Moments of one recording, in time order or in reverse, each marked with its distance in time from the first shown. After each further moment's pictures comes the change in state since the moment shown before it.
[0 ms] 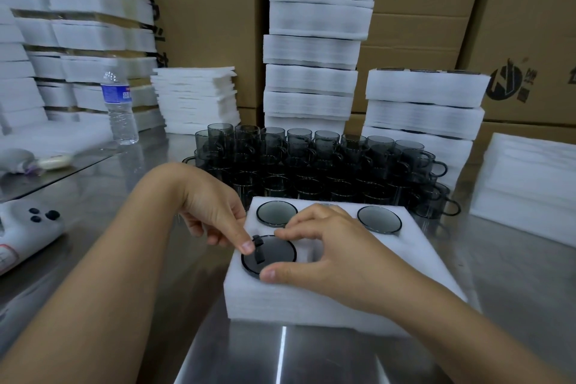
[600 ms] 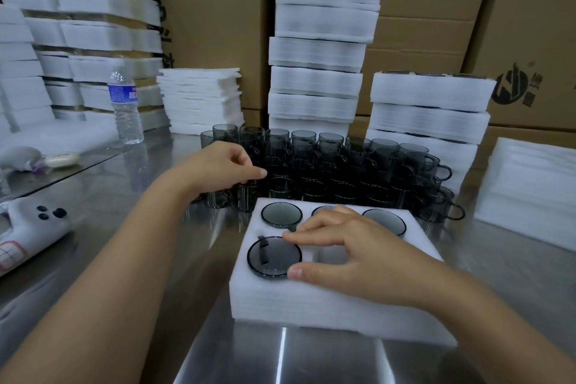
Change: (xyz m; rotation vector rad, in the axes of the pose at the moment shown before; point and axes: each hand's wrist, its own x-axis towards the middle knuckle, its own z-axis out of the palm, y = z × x) left_hand 0.020 -0.015 -0.010 -0.377 0.918 0.181; right_hand 0.003 0.025 -0.013 -0.053 -0.117 -0.144
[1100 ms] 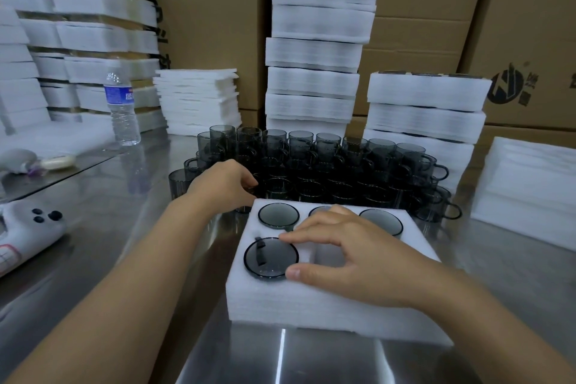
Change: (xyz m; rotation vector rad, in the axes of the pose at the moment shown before) left_hand 0.008 -0.012 0.029 0.343 0.025 0.022; right_hand 0.000 0.005 0.001 -0.021 0.010 -0.031
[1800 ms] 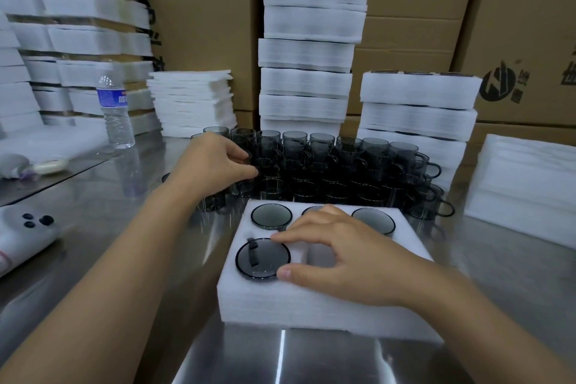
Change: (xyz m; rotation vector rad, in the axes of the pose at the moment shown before) left_hand -0.008 0.018 -0.026 -0.180 0.306 0.002; right_hand 0.000 0.002 0.002 -0.010 0.023 -0.032
